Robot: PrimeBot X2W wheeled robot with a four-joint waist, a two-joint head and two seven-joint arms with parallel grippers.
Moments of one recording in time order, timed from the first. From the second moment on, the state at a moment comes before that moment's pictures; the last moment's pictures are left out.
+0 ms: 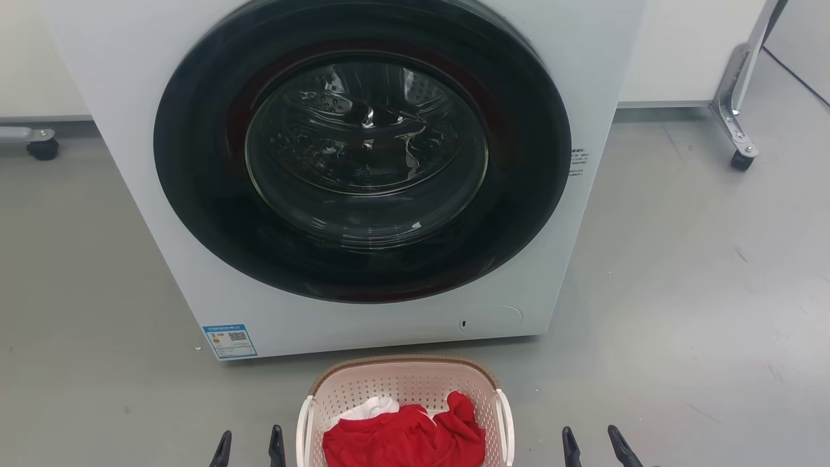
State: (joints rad) left arm 0.05 0.09 -0.23 0.24 -0.39 0.12 -0.25; right arm -0.01 -0.05 0.36 0.30 0.32 -0.12 -0.25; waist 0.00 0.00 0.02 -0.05
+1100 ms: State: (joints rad) left arm 0.08 0.08 -0.19 0.31 -0.52 0.10 -0.20; right arm 0.03 -0.05 0.29 0.34 0.47 -0.10 -0.20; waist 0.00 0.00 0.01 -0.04
